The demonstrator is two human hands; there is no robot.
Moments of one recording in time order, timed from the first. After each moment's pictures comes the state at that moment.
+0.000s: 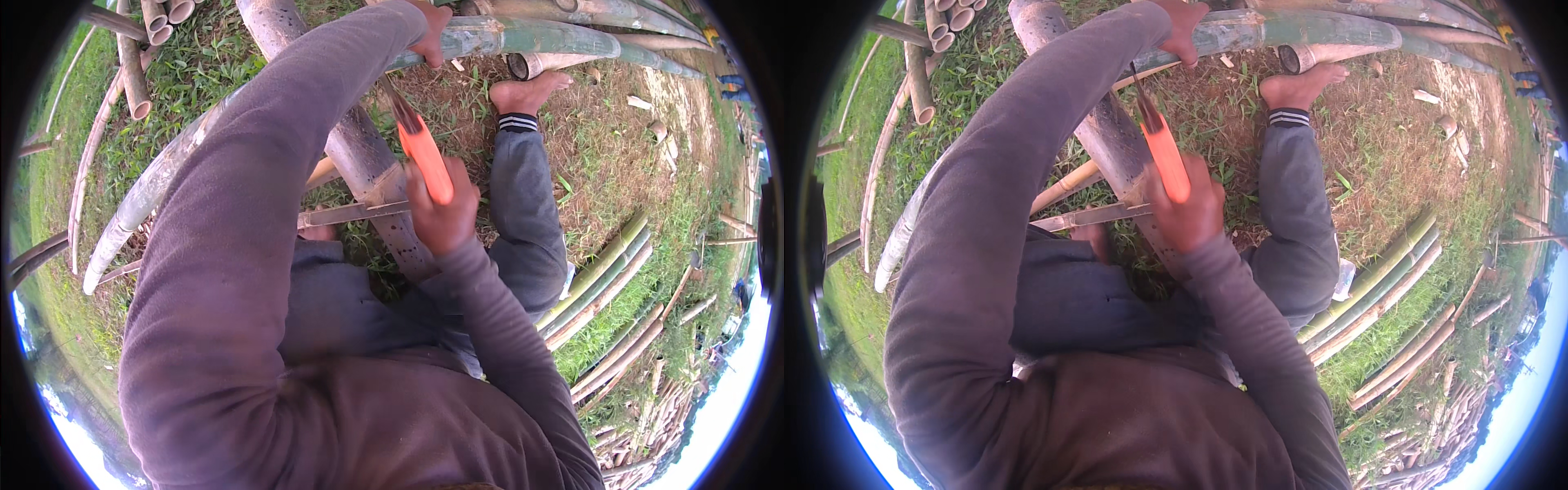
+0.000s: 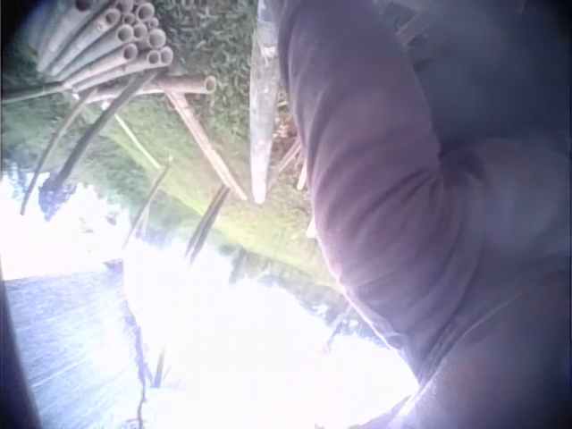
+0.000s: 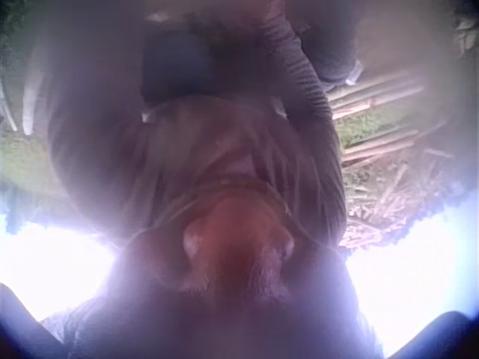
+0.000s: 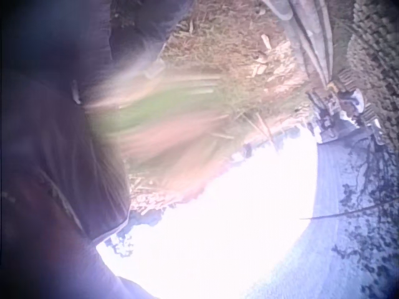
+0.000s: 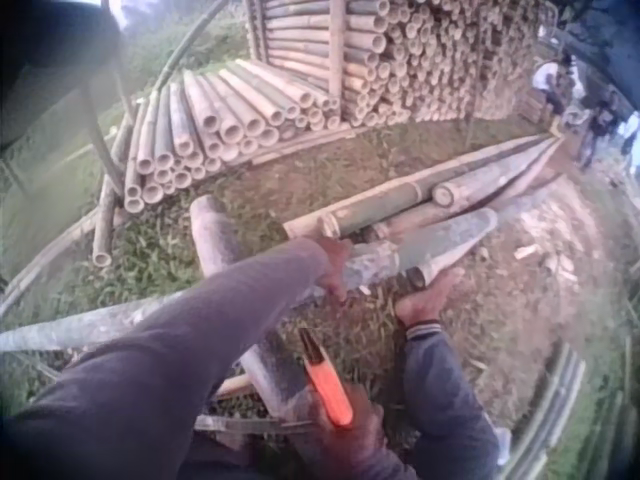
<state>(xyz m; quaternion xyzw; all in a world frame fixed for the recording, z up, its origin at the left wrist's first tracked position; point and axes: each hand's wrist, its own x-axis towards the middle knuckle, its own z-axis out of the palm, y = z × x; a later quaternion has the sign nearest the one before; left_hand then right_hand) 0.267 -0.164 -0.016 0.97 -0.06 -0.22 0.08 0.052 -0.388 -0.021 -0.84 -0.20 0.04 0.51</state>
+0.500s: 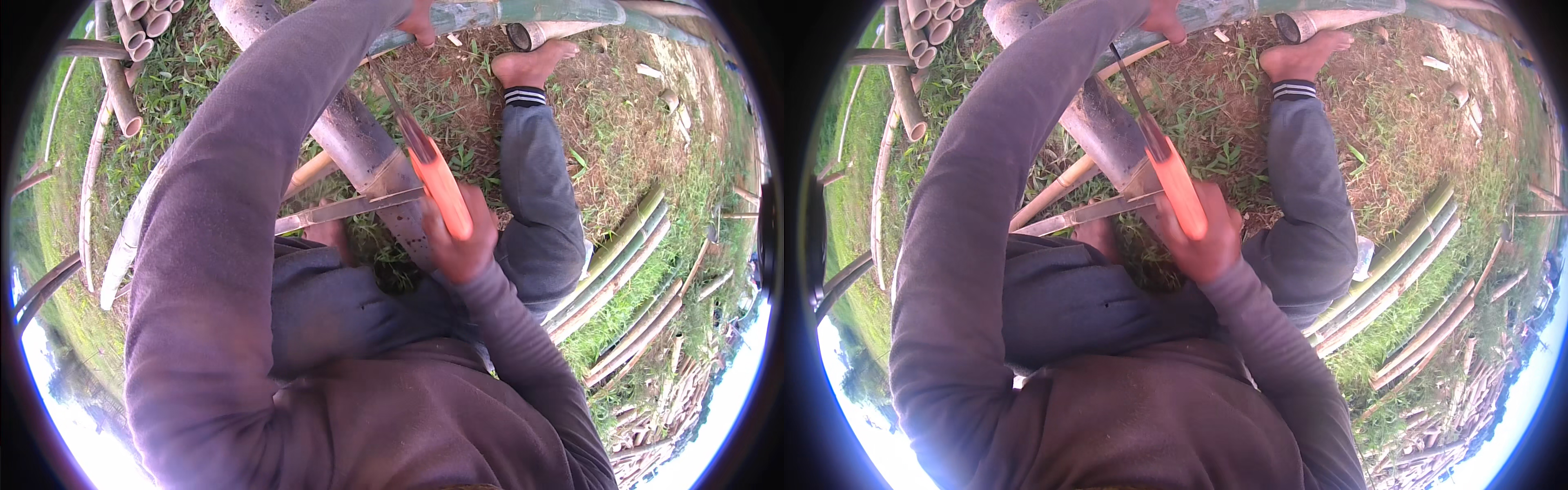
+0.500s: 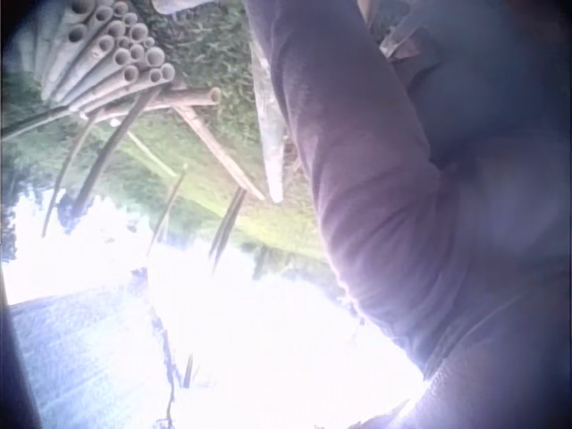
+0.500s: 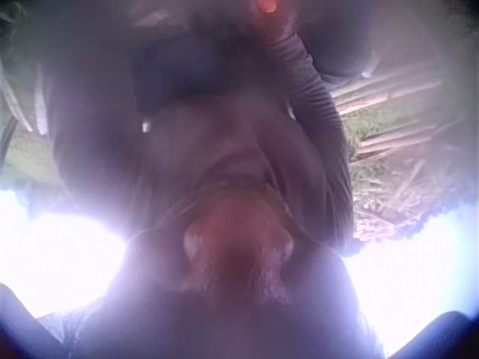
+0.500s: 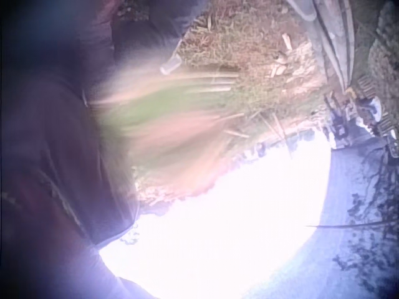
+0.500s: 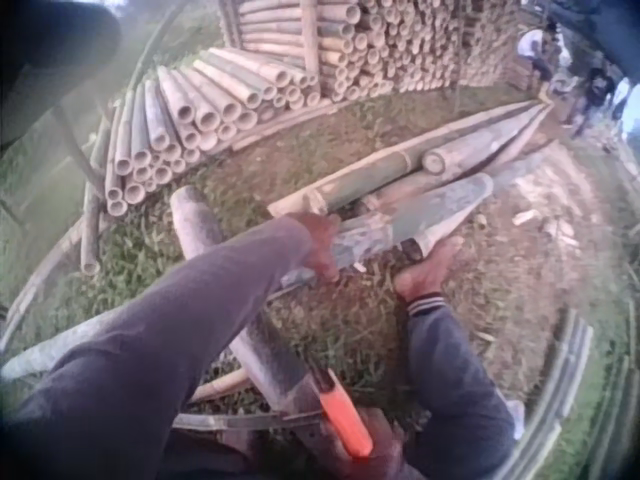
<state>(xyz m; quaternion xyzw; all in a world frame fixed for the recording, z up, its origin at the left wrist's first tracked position) 0.270 -0.161 -0.034 0.98 -0.06 -0.18 0.07 0.031 -0.411 -0.003 -0.83 -0.23 -0.01 0.51</state>
